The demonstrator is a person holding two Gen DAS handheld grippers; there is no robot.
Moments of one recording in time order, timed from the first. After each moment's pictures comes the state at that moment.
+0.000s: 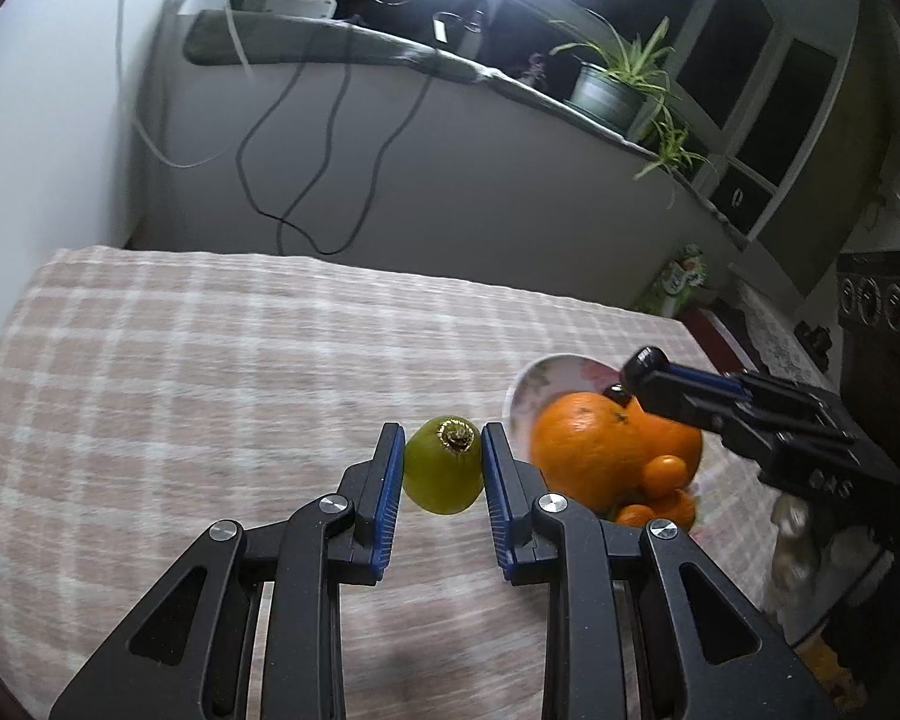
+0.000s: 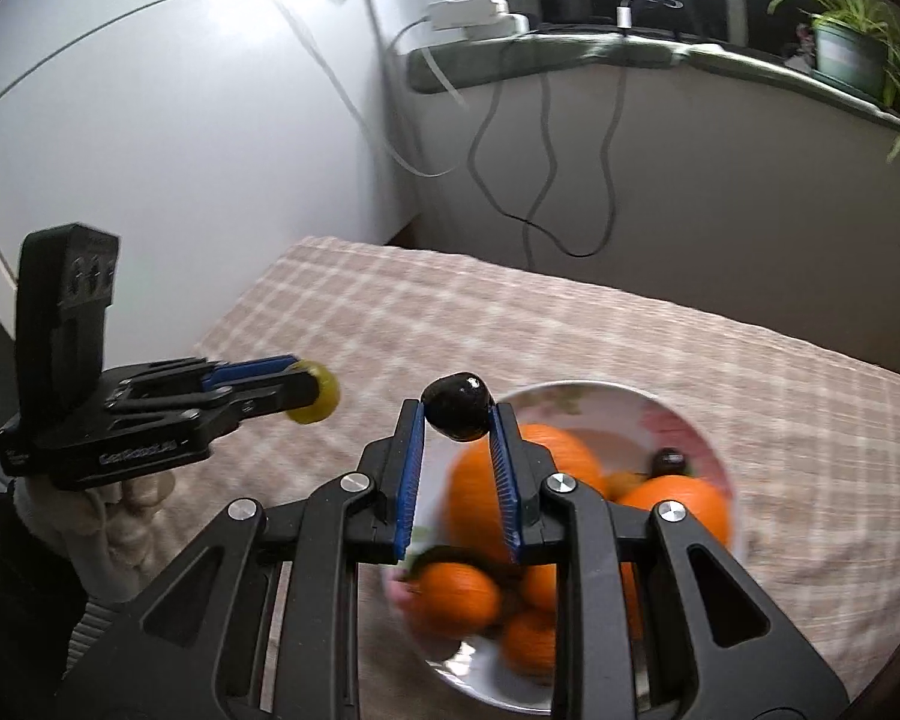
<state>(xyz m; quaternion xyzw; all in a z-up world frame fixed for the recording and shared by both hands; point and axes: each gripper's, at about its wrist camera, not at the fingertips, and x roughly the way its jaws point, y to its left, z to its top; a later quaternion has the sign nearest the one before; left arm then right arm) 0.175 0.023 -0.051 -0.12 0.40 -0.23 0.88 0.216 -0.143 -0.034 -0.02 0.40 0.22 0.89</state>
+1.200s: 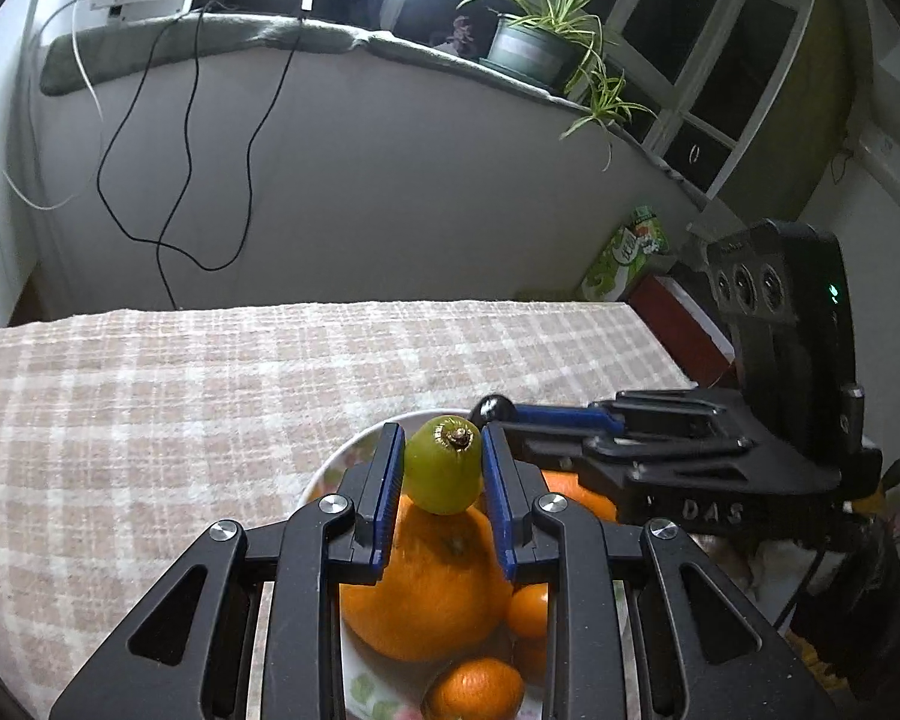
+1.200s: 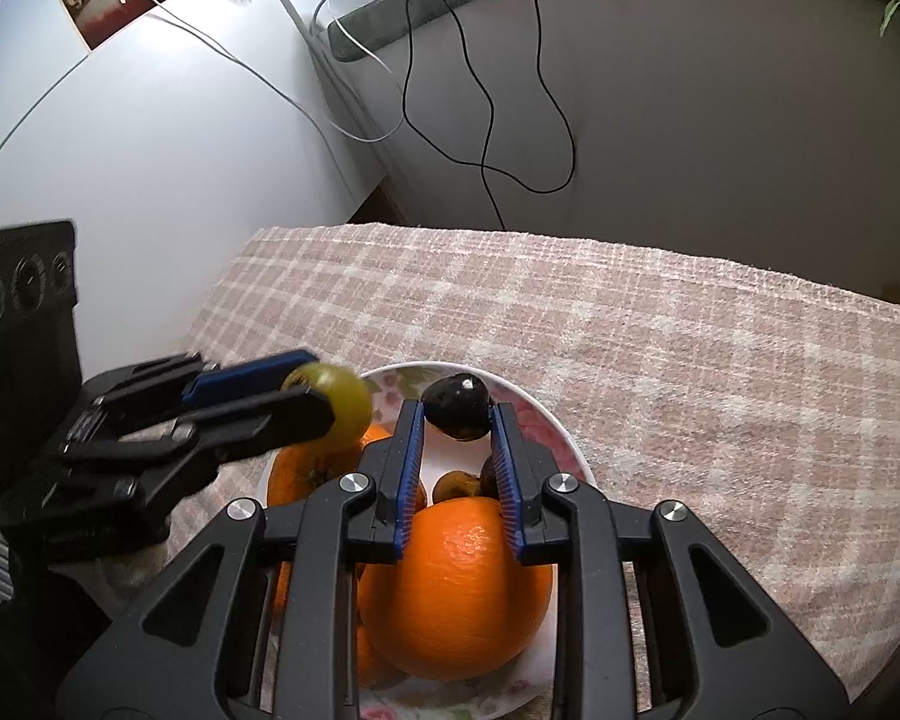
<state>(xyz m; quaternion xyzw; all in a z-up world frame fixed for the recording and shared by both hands) 0.228 -0.090 -0.039 -0.09 0.42 -0.29 0.86 0.276 -0.225 -0.066 0.05 0.48 0.25 0.84</state>
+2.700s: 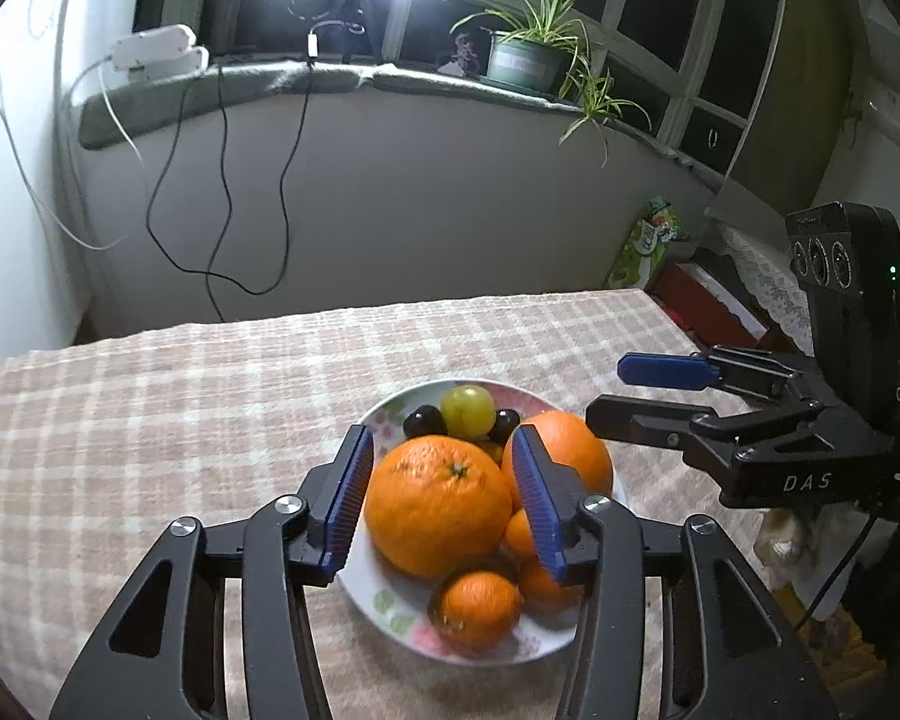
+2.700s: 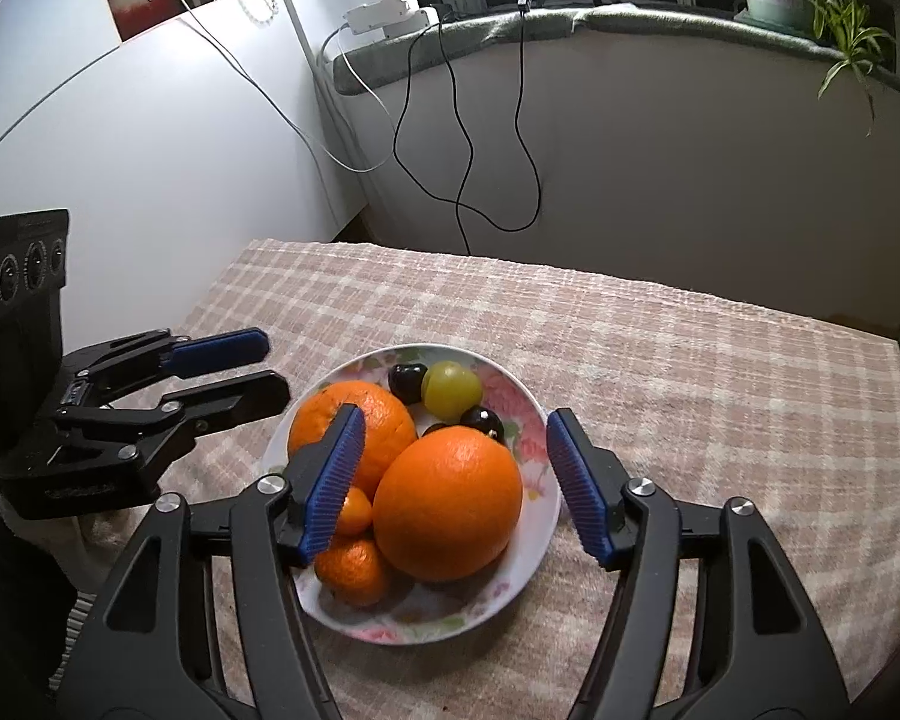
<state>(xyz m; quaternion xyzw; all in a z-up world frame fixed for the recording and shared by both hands) 0.173 -0.080 -0.013 -0.03 0.39 -0.24 0.89 0.213 -0.237 -0.024 0.00 0.42 0.20 0.88</state>
